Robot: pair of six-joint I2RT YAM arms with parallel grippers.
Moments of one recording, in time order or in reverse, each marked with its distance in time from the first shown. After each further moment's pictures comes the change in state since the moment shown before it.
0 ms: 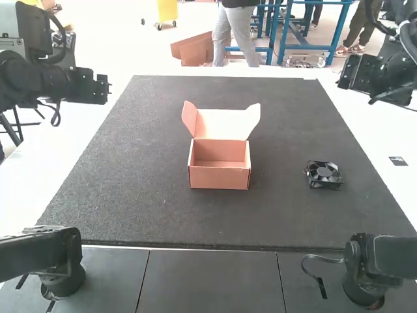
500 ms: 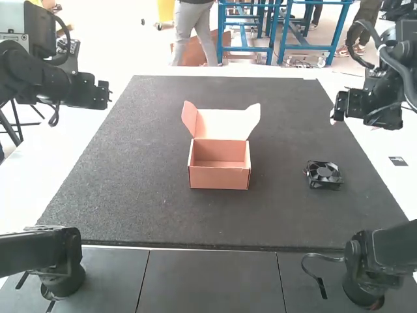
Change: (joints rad) left arm 0.000 0.045 0.048 -0.111 -0.002 0.000; right arm -0.050 0.148 -0.061 -0.085 -0.006 -0.144
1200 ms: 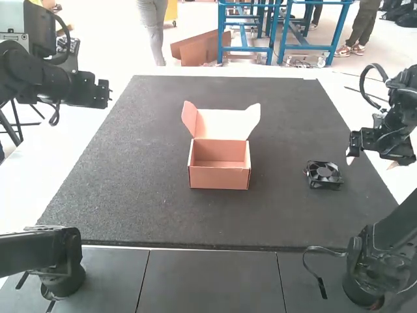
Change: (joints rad) left arm 0.000 0.000 -0.001 0.015 0.000 0.000; right arm -0.228 0.250 -0.081 0.009 -0.004 -0.189
